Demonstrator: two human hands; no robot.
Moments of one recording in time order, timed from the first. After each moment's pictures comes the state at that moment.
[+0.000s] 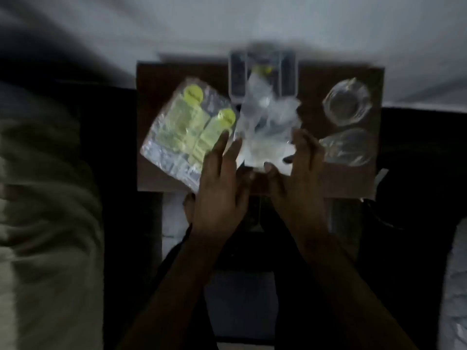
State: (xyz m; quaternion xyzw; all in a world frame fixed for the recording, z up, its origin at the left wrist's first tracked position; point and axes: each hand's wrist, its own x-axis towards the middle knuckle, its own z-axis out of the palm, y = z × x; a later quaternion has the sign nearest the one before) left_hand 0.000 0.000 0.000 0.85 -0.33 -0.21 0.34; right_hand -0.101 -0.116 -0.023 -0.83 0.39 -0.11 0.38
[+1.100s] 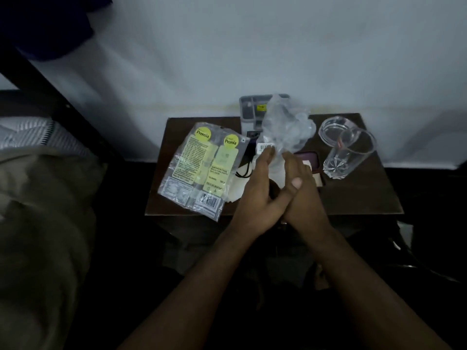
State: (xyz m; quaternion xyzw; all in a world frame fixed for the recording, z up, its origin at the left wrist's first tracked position) left_hand -0.048 0.012 -0.089 0.71 -0.38 -0.25 0.53; right_hand -0.119 -0.075 -0.096 -0.89 0.32 -0.17 0.28
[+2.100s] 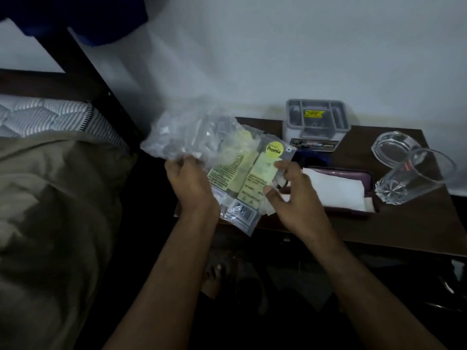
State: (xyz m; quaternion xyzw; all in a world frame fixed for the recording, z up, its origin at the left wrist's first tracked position) left_hand 0.094 0.067 -0.077 0.57 0.16 -0.03 0.80; right_hand -0.046 -0.042 -0.104 -0.83 0.30 -0.14 0.46
